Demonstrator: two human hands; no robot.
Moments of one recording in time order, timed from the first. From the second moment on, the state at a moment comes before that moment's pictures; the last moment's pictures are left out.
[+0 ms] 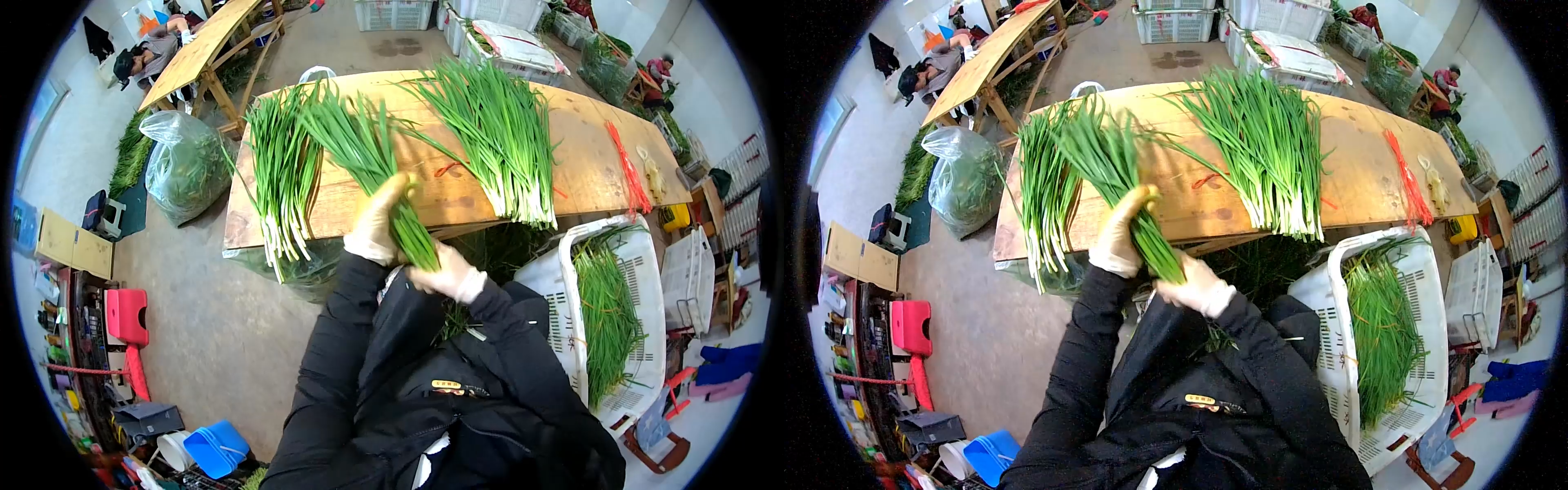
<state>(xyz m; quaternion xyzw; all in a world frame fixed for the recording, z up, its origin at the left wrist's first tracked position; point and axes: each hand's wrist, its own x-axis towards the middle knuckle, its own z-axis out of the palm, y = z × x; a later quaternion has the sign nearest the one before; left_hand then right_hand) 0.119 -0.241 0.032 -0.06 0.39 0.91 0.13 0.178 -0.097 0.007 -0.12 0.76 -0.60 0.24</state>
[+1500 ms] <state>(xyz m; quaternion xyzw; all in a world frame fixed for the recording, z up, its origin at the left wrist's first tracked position) 0.137 -0.207 -0.029 -0.13 0.13 0.97 0.17 0.231 -0.077 0.002 0.06 0.80 -0.59 0.10</state>
